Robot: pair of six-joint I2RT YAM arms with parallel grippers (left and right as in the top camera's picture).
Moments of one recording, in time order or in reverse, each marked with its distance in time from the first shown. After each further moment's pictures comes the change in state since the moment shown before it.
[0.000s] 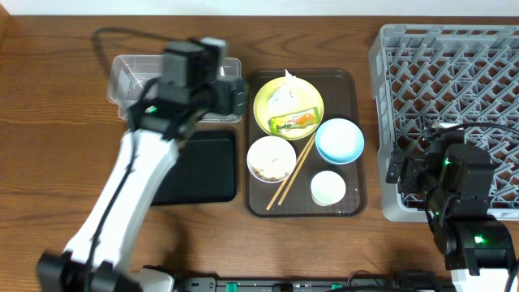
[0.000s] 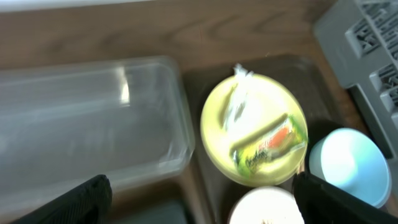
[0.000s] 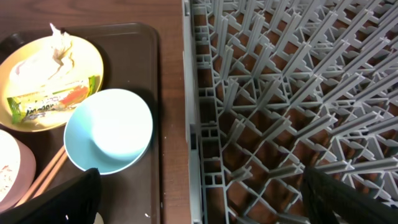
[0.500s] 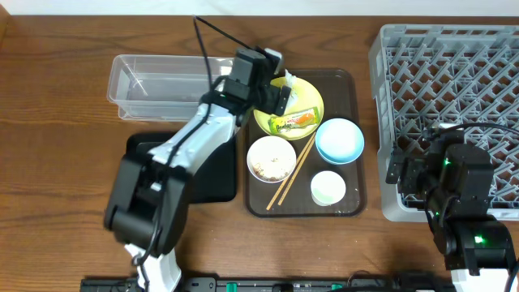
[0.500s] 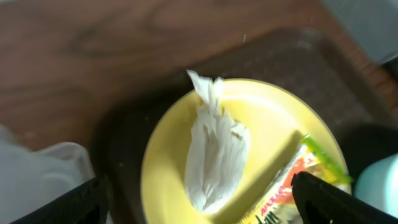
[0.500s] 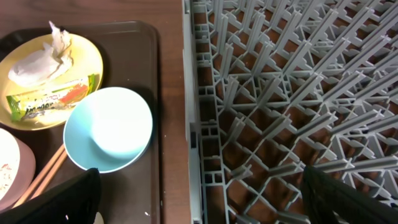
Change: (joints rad) left arm -0.145 0.435 0.007 0.391 -0.023 0.069; right arm 0.000 0.000 0.000 -0.004 0.000 0.000
